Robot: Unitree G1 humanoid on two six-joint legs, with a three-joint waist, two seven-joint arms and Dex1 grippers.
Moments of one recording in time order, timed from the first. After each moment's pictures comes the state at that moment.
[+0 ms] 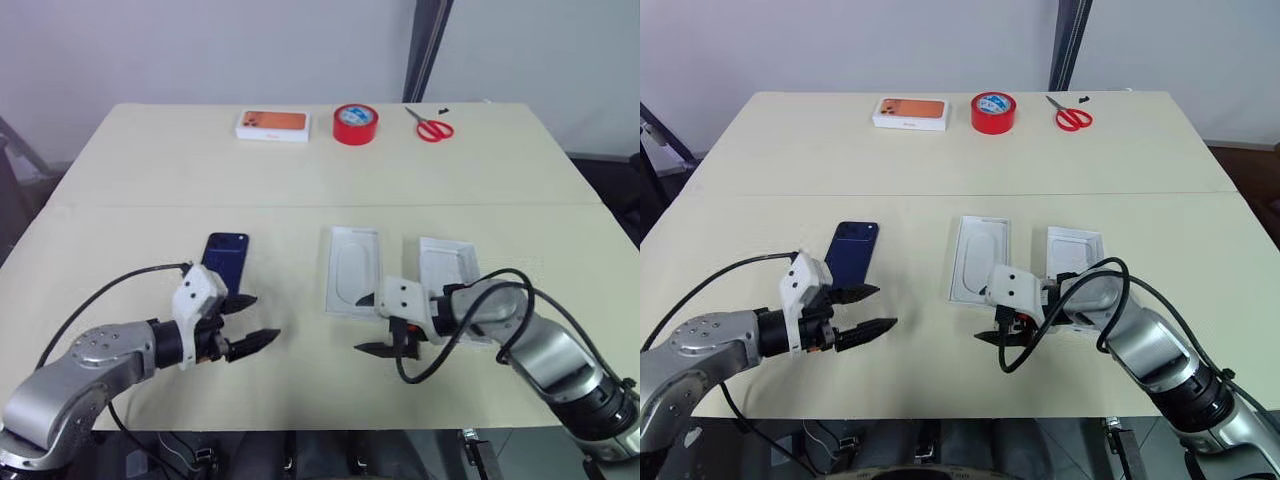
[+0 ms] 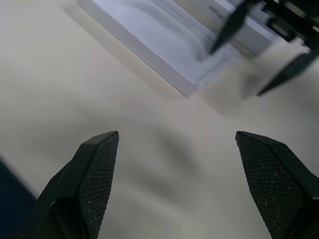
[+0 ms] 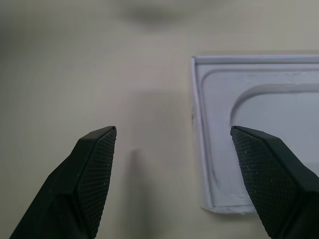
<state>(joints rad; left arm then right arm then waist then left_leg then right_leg) 0.09 0.80 0.13 -0.65 -0.72 0.78 -0.73 -0.32 -0.78 0.35 -0.48 0.15 0.65 1.01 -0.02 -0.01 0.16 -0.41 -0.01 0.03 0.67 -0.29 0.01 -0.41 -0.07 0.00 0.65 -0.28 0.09</state>
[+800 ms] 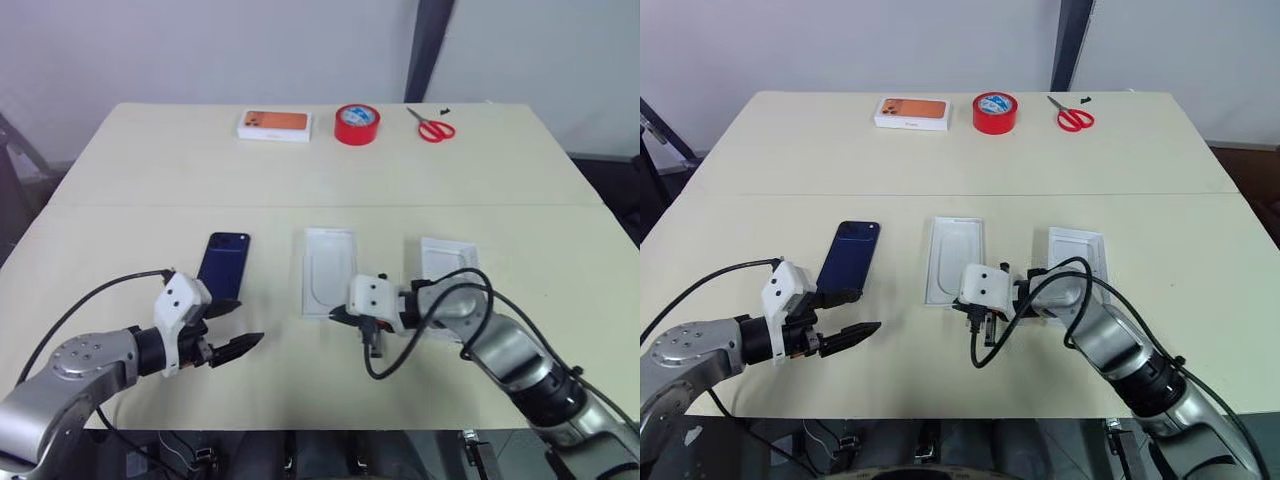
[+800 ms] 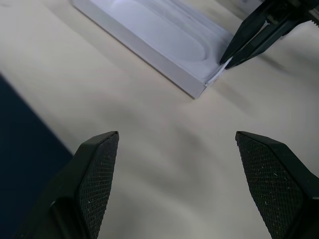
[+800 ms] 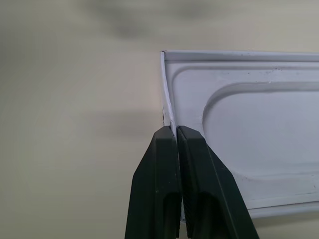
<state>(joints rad) 0.18 0.79 0.22 -0.62 -0.66 0.73 -0.74 -0.41 -0.62 0.46 -0.34 0.06 0.52 0.96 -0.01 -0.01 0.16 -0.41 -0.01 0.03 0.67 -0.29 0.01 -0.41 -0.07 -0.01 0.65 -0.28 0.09</state>
